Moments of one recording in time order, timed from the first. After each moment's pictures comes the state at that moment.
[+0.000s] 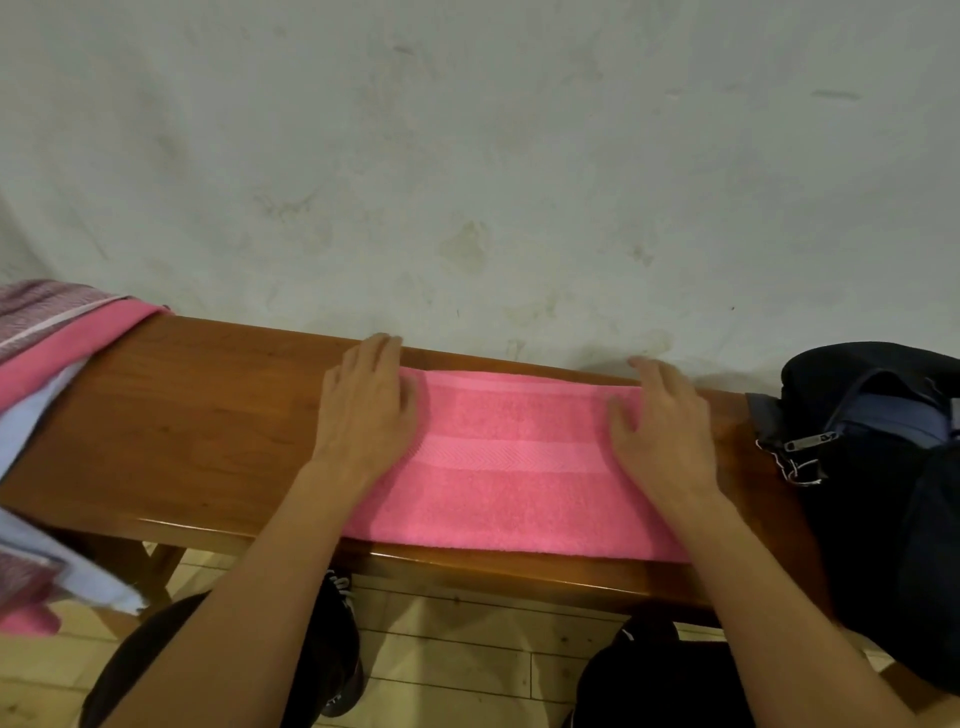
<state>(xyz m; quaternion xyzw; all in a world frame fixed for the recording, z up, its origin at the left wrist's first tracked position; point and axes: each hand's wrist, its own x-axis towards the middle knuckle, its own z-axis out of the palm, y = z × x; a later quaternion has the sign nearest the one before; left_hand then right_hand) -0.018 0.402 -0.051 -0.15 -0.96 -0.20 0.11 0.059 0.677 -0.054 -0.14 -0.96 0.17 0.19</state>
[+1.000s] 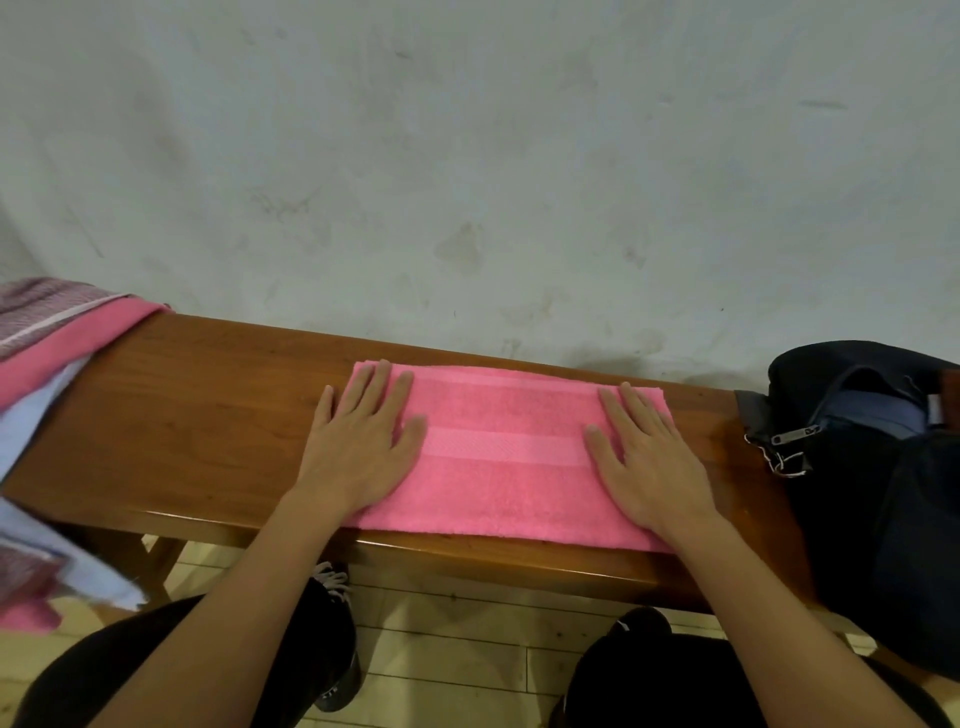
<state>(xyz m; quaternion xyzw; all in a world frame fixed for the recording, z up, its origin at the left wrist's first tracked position) -0.010 0.381 -0.079 -0.19 -0.98 -0.07 -0.04 0.082 0.677 -0.069 -0.10 -0.99 0.07 -0.01</state>
